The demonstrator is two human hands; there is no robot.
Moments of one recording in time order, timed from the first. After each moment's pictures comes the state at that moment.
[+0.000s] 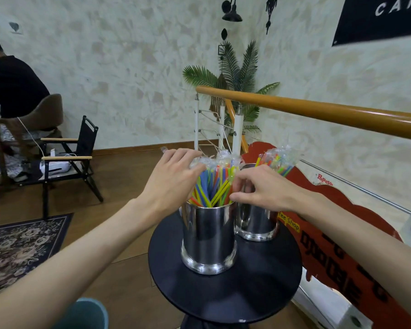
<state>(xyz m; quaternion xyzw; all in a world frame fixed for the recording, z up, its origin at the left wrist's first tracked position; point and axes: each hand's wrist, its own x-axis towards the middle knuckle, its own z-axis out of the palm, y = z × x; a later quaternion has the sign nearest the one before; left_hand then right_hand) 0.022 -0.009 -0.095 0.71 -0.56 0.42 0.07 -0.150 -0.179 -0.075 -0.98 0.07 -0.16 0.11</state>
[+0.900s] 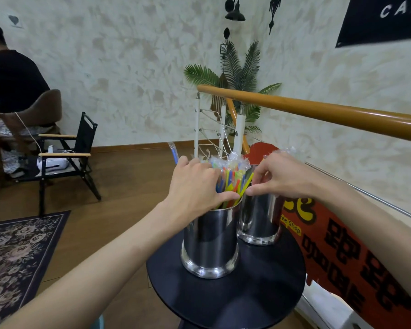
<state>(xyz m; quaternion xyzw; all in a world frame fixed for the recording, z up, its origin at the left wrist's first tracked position) -0.008 -0.040 -0.094 0.79 -0.52 0.32 0.07 -0.154 -0.197 -0.044 -0.98 0.13 -0.13 0.07</state>
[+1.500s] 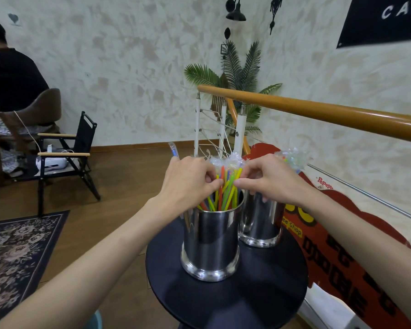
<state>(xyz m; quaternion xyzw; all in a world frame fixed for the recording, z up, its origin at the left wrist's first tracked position) 0.012 -0.039 -0.089 0.79 -0.52 0.22 0.26 -0.138 -0.180 -0.063 -0.94 0.15 -0.22 0.22</state>
